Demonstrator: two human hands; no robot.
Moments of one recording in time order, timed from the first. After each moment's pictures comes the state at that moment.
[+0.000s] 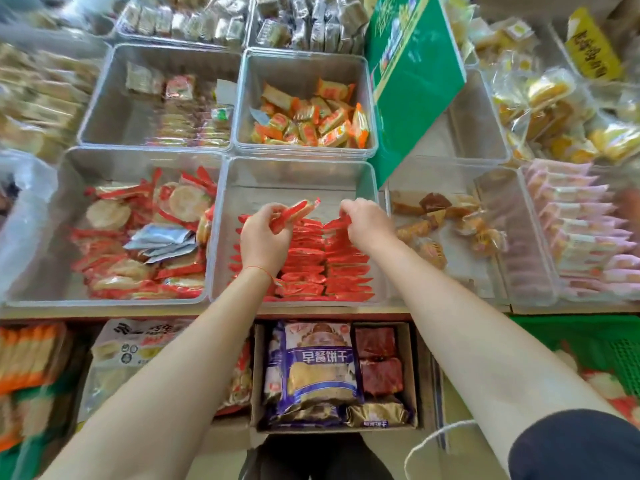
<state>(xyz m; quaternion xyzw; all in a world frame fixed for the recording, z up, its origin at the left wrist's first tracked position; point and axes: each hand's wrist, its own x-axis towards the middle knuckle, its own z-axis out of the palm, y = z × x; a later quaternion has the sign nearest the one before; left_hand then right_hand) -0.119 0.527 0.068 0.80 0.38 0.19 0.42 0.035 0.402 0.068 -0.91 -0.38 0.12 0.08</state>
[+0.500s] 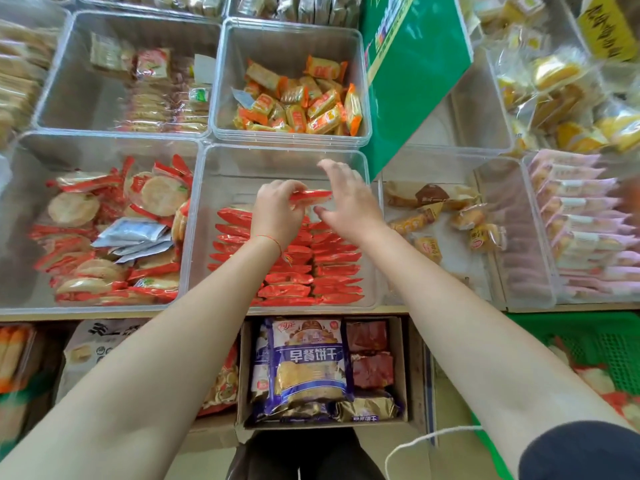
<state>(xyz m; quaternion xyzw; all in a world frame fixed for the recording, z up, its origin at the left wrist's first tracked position) -0.050 0.535 0.042 0.89 0.28 0.15 0.32 0.051 0.418 0.065 -0.88 -0.43 0.08 0.20</state>
